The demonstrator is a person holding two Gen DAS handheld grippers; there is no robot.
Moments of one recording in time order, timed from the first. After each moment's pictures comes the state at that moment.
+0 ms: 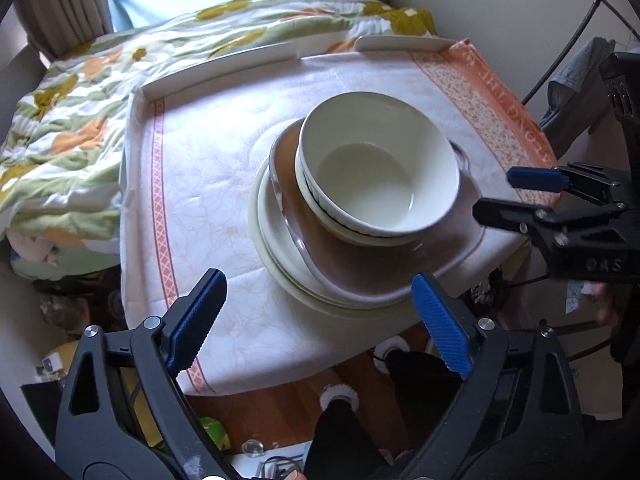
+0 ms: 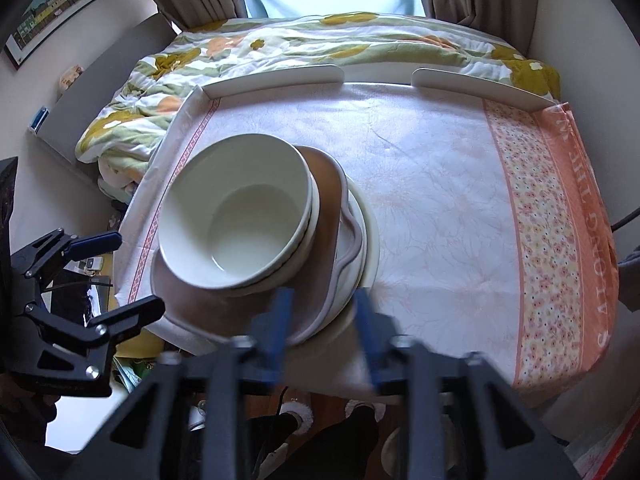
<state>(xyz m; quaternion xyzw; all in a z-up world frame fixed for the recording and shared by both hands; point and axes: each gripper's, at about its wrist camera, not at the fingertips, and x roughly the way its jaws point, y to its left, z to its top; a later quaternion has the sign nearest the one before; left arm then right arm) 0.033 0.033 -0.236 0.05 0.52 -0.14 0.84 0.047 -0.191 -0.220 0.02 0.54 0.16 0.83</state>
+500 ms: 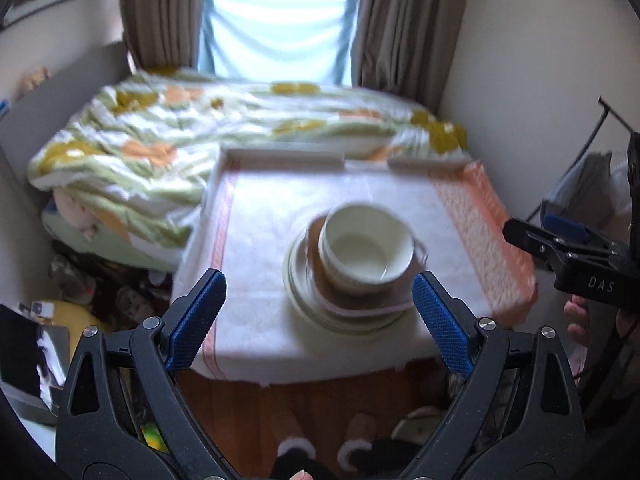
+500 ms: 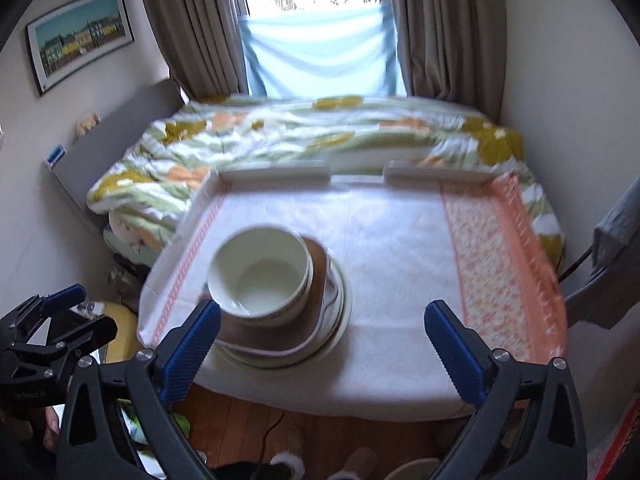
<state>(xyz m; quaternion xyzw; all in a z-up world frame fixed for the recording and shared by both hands) -0.058 0.041 -0.118 -0.06 0.36 -0.03 0.93 -0.012 -0.221 -0.112 0.02 0.39 0.13 0.91</state>
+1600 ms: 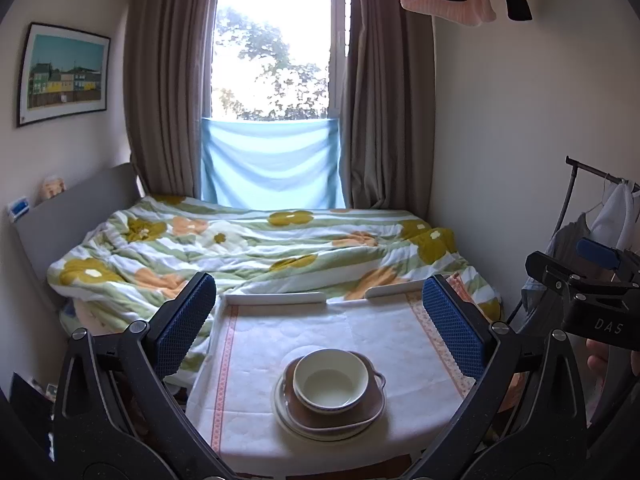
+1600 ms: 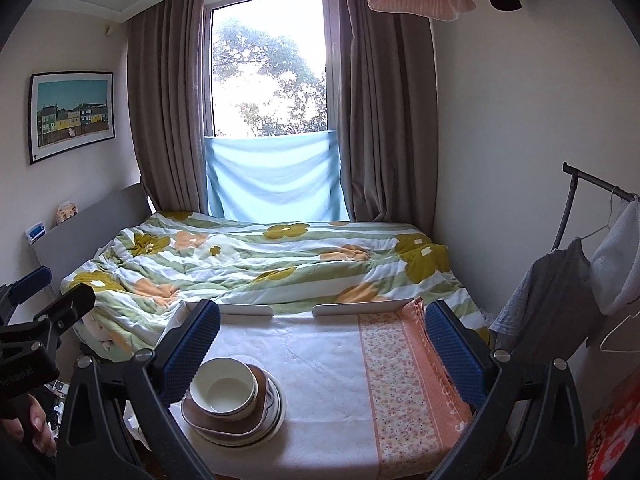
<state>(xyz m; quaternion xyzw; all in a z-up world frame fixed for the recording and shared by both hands) -0.087 -0.025 -0.007 -0.01 0.17 -0.02 0.98 -0.070 -0.269 0.007 0.01 0.21 0.04 0.98</state>
